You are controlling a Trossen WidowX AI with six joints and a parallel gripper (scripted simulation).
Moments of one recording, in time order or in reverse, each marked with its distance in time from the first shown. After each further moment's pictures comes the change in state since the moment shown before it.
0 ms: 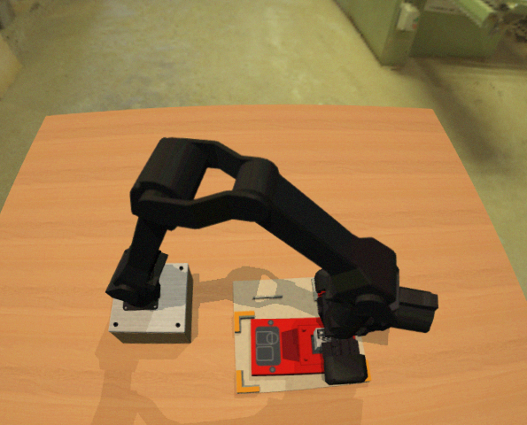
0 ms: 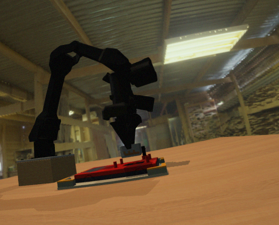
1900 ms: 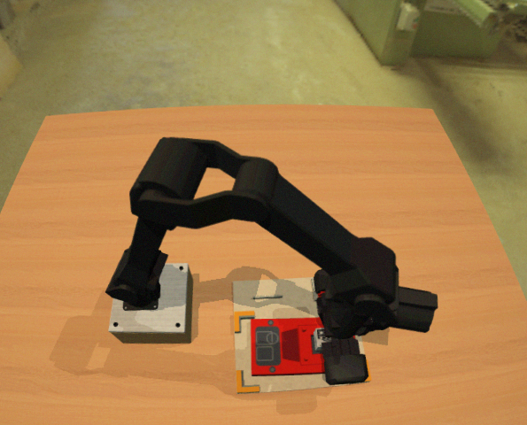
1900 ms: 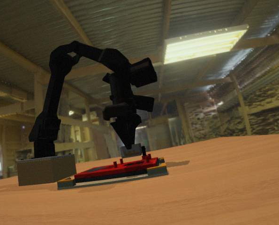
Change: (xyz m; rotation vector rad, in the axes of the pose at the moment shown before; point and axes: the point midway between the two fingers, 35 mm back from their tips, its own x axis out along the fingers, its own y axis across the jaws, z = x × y) arm 0.001 0.000 0.000 -0.014 -0.003 -0.001
